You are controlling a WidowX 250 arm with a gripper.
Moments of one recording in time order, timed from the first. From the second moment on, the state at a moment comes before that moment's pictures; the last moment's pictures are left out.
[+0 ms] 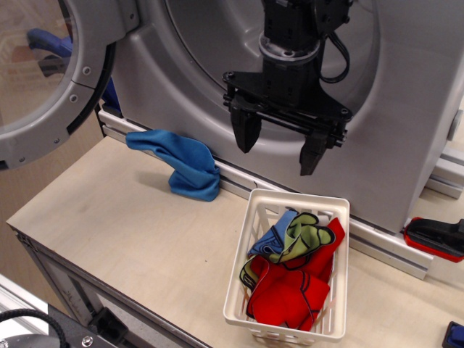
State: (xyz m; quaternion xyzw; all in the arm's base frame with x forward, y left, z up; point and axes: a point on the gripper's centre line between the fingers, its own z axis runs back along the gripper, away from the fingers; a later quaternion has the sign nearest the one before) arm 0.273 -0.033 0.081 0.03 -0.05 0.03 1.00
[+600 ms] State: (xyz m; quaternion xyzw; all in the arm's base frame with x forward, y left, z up) arm 0.268 -0.034 0.062 0.01 -0.06 -0.08 1.00
